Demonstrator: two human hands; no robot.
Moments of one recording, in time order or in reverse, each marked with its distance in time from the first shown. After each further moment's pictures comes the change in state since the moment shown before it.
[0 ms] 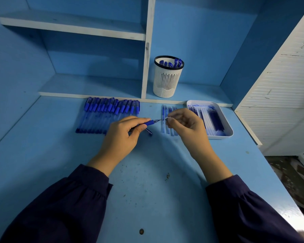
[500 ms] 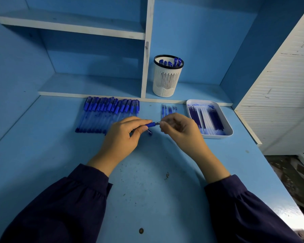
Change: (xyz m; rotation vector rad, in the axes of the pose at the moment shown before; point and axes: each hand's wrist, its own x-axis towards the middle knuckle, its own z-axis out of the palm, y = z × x) left_hand 0.000 0.001 0.001 0.047 -0.040 0.055; right_hand -0.002 0.008 0.003 -0.220 -0.128 -0.043
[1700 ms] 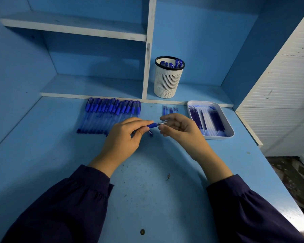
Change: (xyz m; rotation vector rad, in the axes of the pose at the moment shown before) left_hand 0.000 0.000 0.000 0.000 -0.009 -0.003; right_hand 0.002 -0.002 -0.003 0.249 -0.103 0.113
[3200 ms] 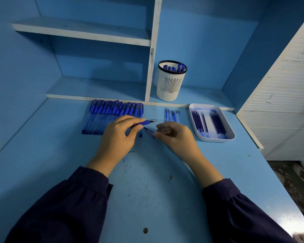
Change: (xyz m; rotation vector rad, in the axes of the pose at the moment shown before) left_hand -0.002 -0.003 -0.016 0.058 0.115 -0.064; right_hand 0.002 0.009 0.023 -0.273 0.124 0.033
